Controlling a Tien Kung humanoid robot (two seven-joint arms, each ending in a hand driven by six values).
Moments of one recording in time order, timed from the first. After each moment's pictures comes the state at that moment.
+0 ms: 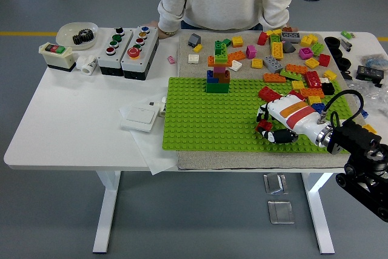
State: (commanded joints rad) left arm -0.06 0.00 -1.18 -0.18 1.18 0.09 0.27; right arm 0.66 -0.40 0.56 1.03 -2.04 -0.28 0.17
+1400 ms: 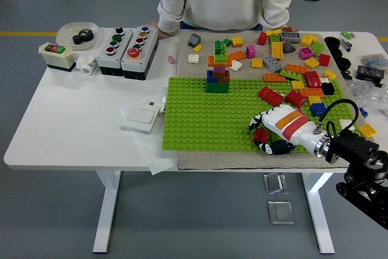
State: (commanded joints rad) left arm -0.06 0.00 -1.17 -0.18 1.18 0.09 0.27; right arm 0.64 -0.41 0.53 1.04 -2.05 -0.31 0.23
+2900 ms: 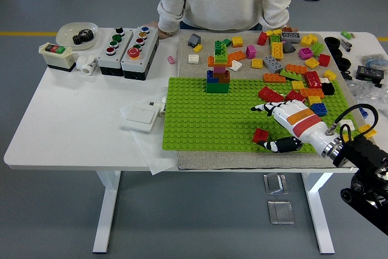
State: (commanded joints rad) left arm -0.06 0.00 -1.17 -0.18 1.19 0.08 0.27; right arm 0.54 -0.43 0.62 1.12 -1.98 -0.39 0.19
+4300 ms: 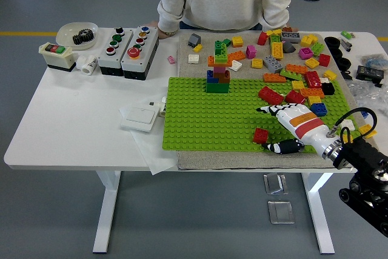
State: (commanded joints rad) left arm -0.06 0.00 -1.16 -0.18 1.18 0.08 0.27; right arm 0.55 -0.40 0.62 1.03 -1.97 -0.39 0.19
